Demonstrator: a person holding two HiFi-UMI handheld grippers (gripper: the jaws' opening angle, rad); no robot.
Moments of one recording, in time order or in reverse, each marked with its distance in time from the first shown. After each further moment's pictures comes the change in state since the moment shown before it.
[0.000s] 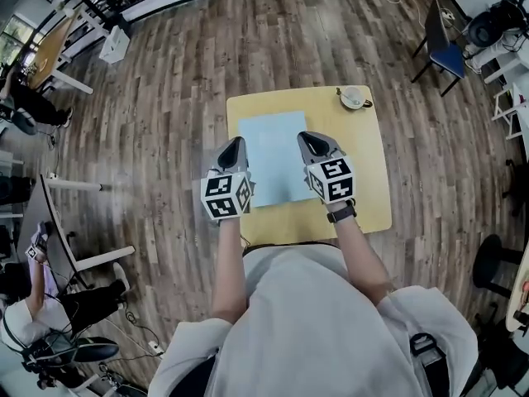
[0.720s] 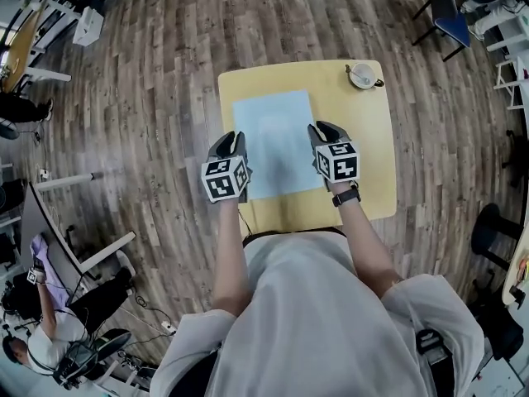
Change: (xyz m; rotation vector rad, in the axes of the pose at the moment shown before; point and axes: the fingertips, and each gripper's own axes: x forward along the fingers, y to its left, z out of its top) left arm 0.071 0.055 -0.117 -0.110 0.327 -0.023; right arm 0.057 -0.055 -0.112 0.194 0.282 -0.119
